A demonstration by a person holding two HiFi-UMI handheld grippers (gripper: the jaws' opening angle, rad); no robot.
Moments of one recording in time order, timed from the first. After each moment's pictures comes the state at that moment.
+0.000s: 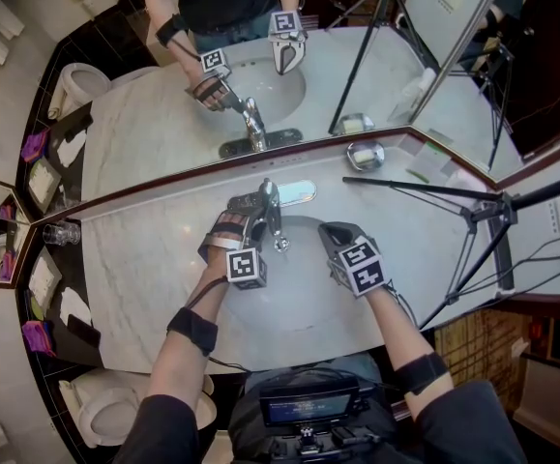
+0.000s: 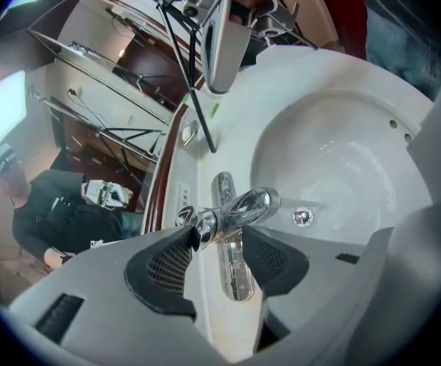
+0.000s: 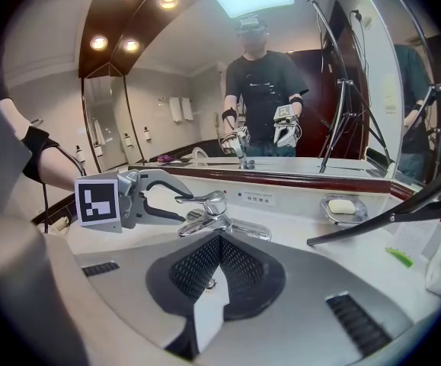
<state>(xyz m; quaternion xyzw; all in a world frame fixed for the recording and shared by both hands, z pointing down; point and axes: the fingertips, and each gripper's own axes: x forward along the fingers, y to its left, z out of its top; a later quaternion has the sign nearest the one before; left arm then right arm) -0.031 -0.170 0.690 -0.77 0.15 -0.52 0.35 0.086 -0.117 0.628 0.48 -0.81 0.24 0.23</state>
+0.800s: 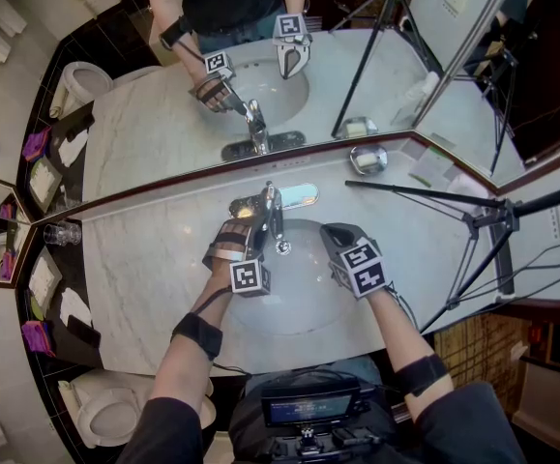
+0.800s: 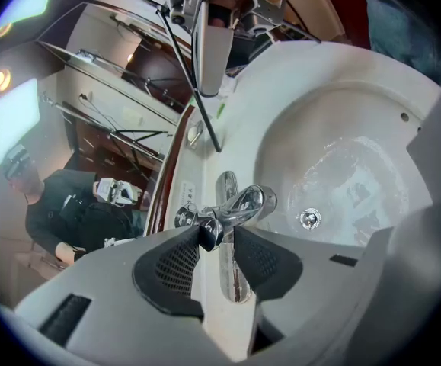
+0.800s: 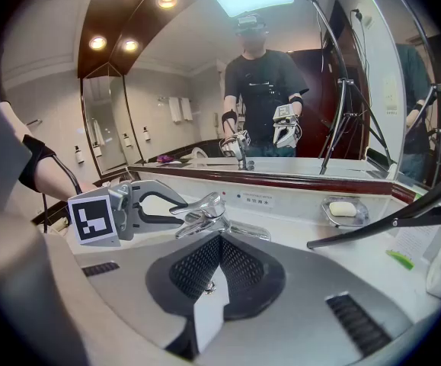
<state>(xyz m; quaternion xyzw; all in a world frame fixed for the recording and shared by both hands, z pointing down) -0.031 -0.166 0.689 -0.76 0.19 -0.50 0.37 0.091 -0.124 0.637 0.48 -0.81 0.24 0.23</state>
